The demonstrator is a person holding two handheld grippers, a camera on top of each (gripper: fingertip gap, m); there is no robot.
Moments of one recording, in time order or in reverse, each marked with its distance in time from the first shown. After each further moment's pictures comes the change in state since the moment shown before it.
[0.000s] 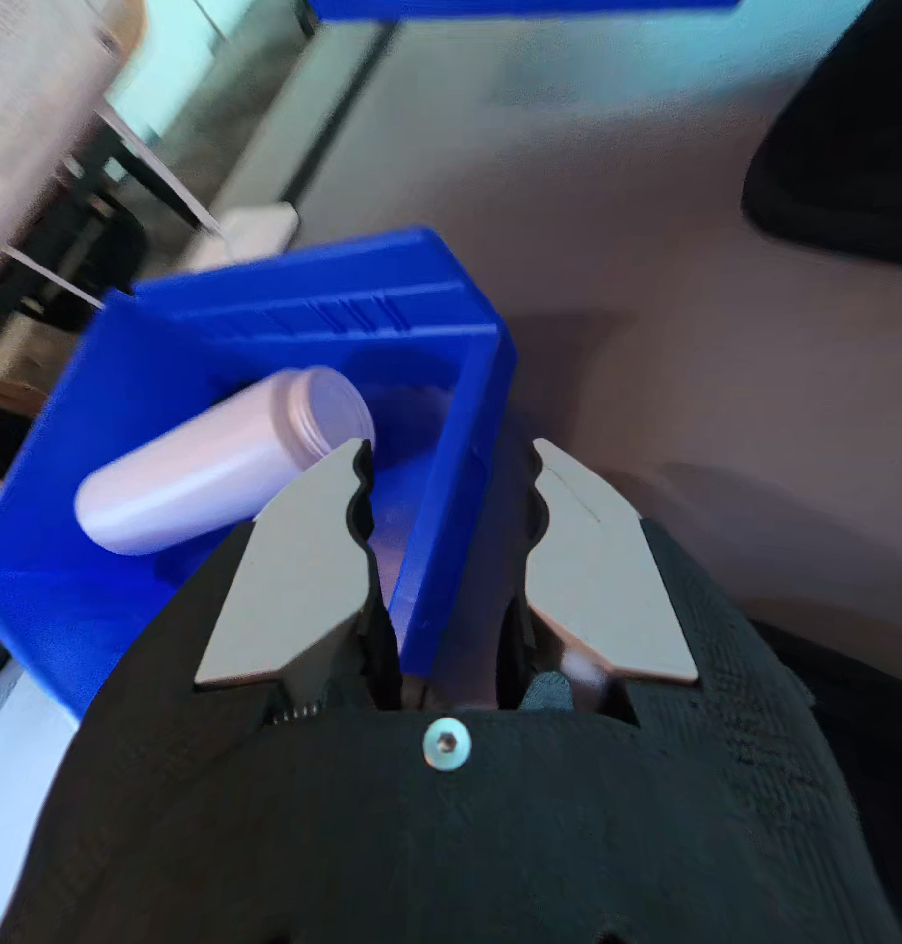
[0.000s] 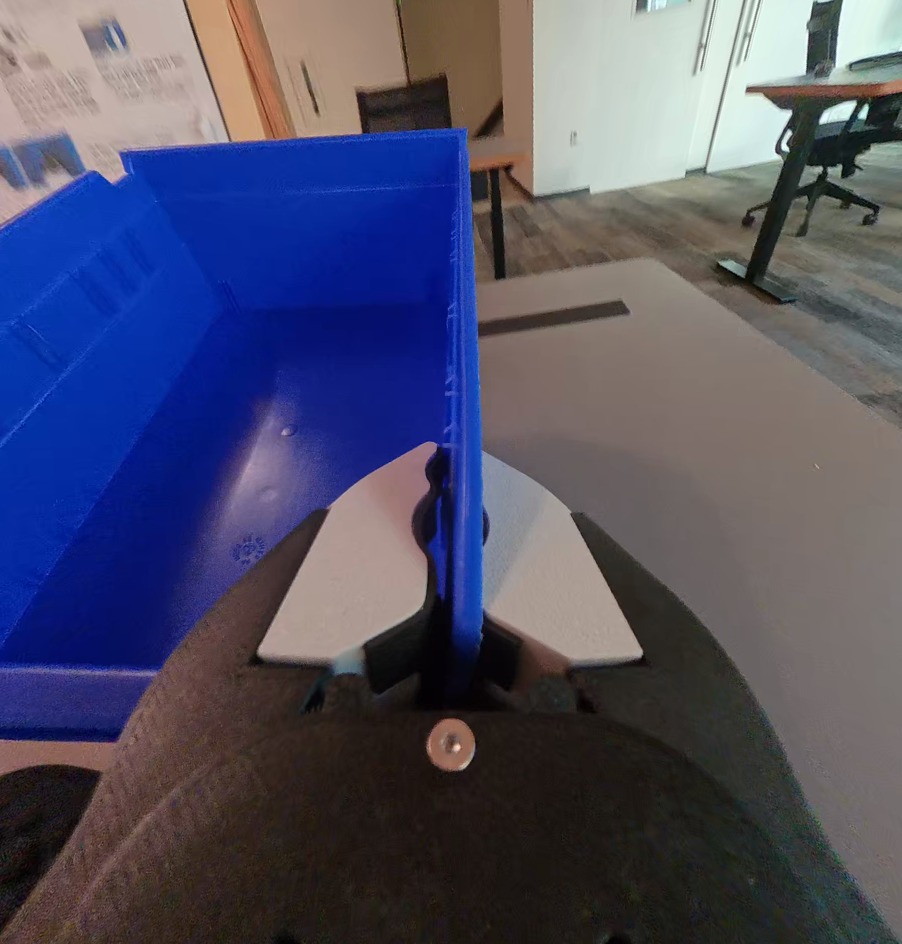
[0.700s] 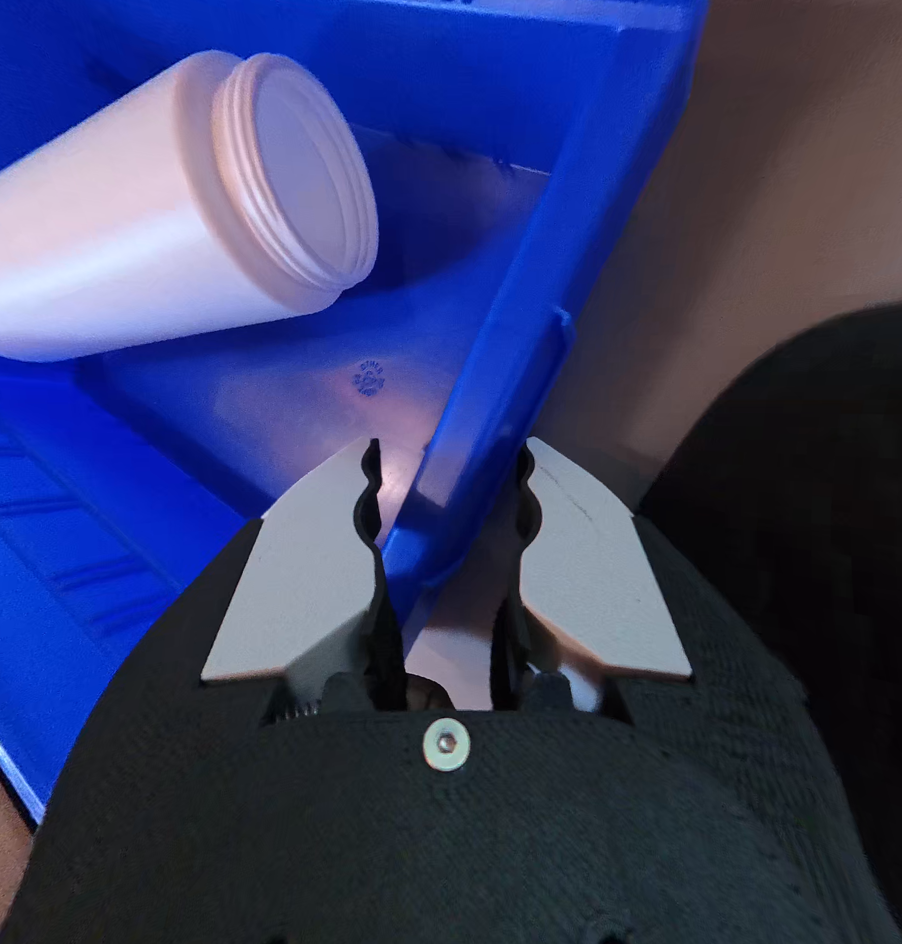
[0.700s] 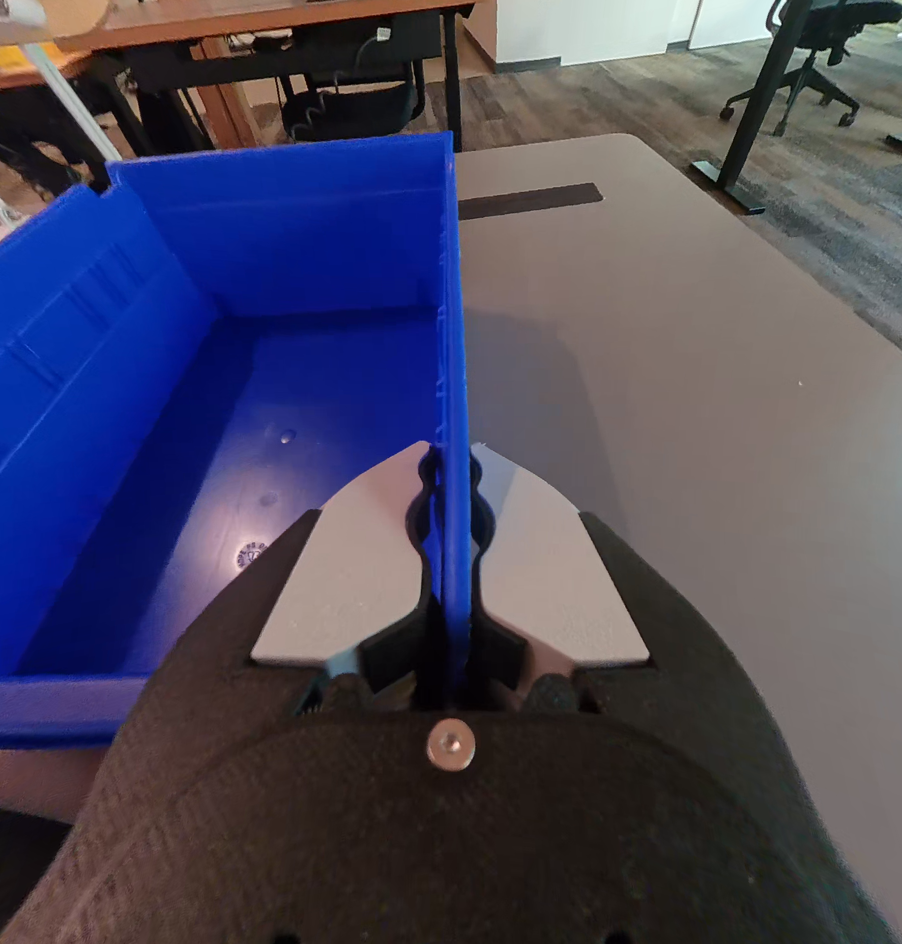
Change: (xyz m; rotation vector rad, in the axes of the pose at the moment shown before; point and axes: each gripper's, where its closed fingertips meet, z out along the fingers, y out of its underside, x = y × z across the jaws) left arm -0.011 0.120 -0.026 -0.409 0.048 -0.044; right arm 0.032 0.050 0.025 -0.185 0.091 -0.041
